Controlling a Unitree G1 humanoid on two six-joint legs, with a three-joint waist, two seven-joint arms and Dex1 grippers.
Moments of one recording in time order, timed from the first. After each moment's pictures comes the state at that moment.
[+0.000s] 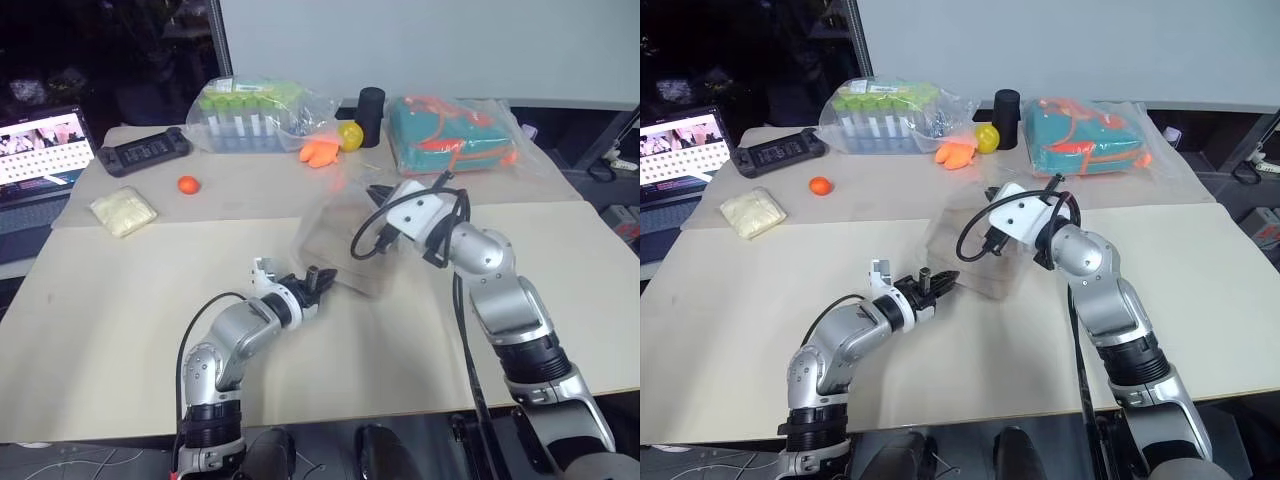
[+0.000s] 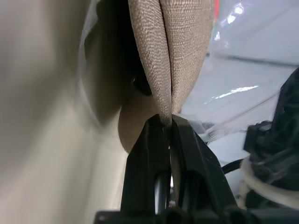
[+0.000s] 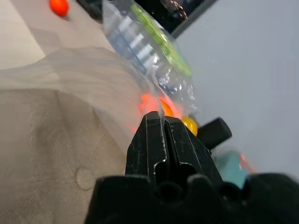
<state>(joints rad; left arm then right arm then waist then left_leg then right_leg) -0.29 -0.08 0.17 -0.23 -1.90 0.73 0.80 -0.62 -0.50 0.21 -0.14 -0.23 0.17 0.50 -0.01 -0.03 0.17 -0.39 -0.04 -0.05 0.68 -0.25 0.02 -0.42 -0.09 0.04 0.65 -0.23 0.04</state>
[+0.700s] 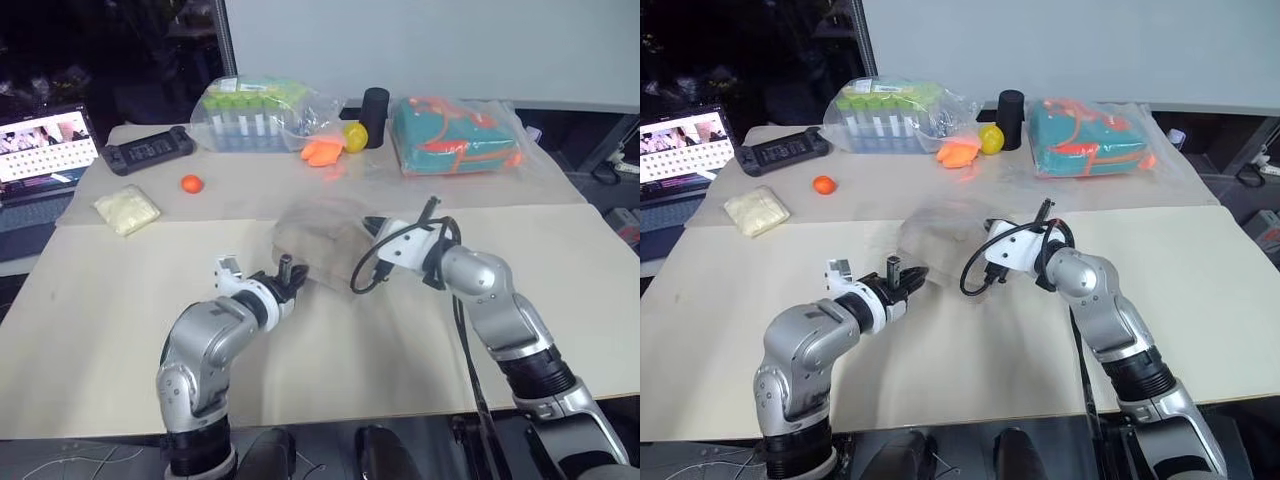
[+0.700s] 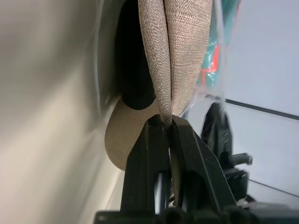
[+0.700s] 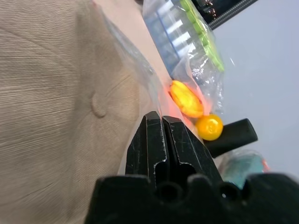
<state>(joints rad) -0.21 -0.06 0.14 -0.57 -1.97 0.52 1.14 -0.55 -0.53 0.25 -0.12 -0.29 0.10 0.54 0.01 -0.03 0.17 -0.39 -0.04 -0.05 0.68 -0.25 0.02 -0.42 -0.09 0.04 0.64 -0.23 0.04</state>
